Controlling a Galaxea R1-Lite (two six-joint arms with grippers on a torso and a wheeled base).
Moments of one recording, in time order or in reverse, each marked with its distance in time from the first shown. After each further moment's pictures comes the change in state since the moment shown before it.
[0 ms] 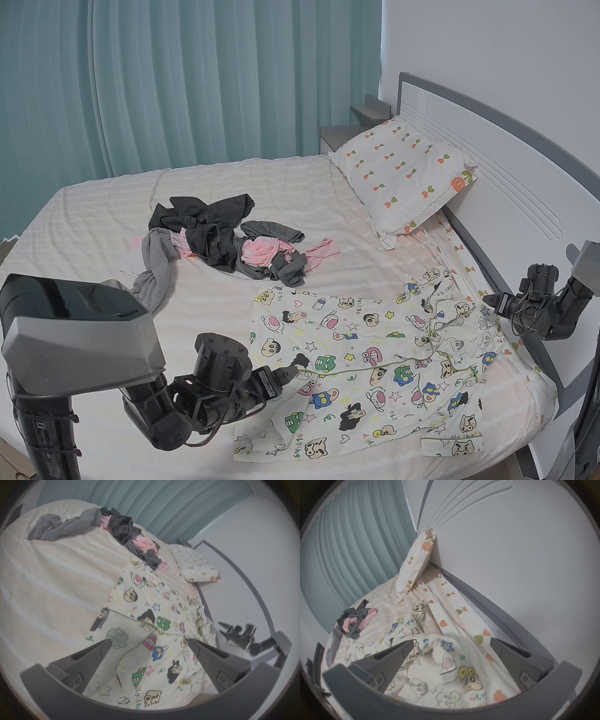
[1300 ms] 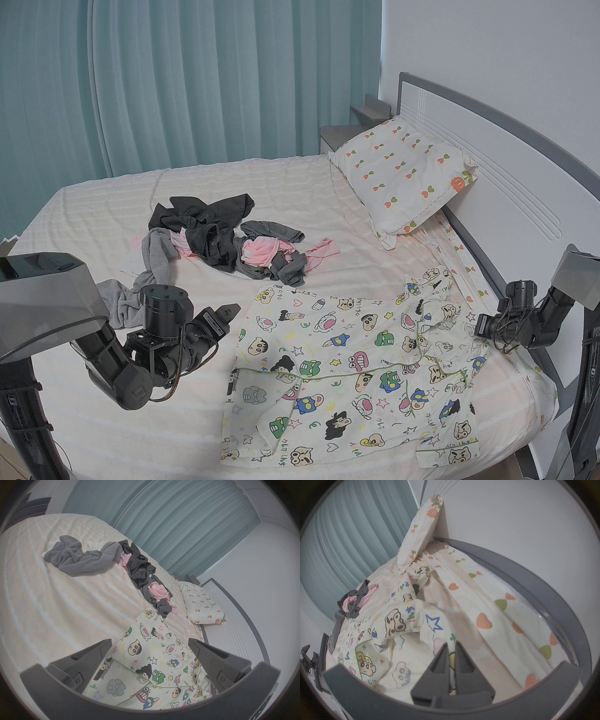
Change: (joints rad) left arm 0.249 -0.127 -0.048 -0.007 0.085 -0.049; right arm 0.045 0.138 -0.092 0.113 0.046 -0.044
